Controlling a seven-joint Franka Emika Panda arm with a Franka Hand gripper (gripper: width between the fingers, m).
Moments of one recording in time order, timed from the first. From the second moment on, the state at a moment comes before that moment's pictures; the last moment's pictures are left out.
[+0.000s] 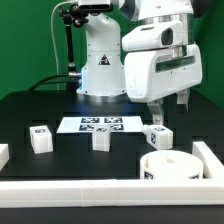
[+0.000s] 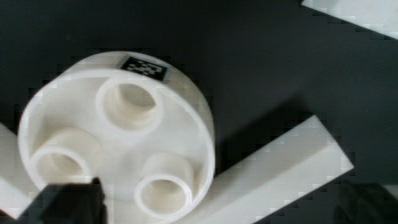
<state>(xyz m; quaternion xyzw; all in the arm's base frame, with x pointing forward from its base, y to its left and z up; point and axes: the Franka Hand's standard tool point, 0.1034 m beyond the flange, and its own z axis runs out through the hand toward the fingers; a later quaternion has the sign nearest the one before) 0.559 0.085 0.085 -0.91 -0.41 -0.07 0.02</state>
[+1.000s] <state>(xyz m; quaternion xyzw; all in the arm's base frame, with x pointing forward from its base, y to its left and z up) 0.517 0.085 0.063 -1.00 -0.07 -0.05 0.05</state>
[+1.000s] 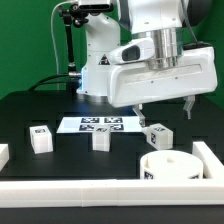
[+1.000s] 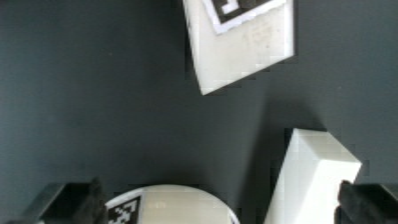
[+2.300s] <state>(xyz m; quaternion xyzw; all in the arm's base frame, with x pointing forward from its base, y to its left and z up) 0.499 0.082 0.047 -0.99 -0.09 0.13 0.04</state>
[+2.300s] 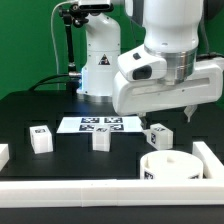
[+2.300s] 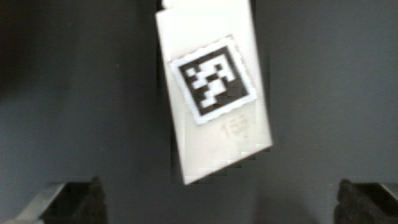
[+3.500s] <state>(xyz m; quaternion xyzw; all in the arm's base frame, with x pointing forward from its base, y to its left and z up) 0.477 0.078 0.041 -0.90 -0.10 0.41 0.01</state>
